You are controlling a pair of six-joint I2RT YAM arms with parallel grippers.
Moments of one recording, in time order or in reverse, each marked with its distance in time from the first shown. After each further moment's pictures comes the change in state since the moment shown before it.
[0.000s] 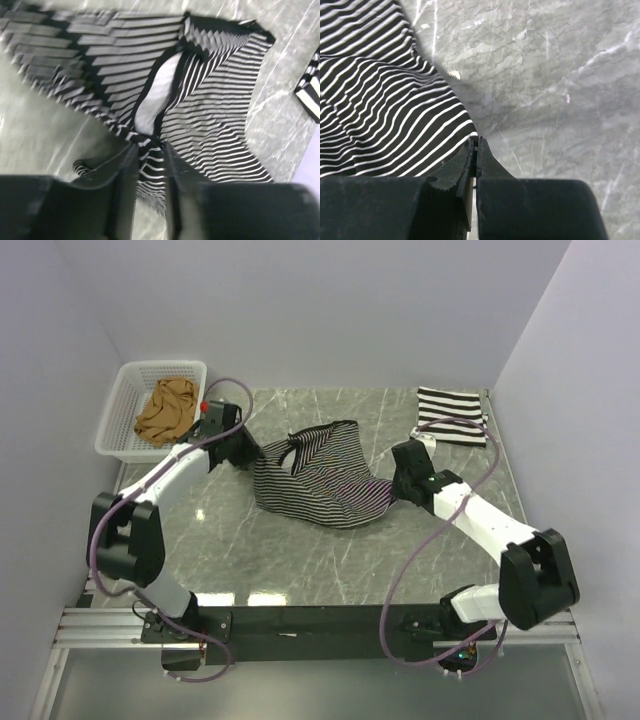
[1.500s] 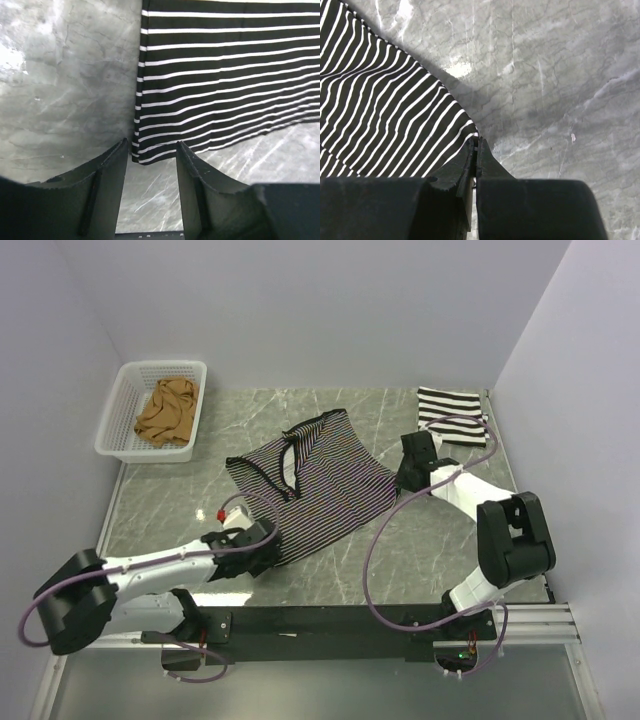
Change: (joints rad) left arm -0.665 -0.459 -0.701 -0.023 -0.383 -0.647; right arm -0.159 0.255 0.071 0.124 -0.112 0.034
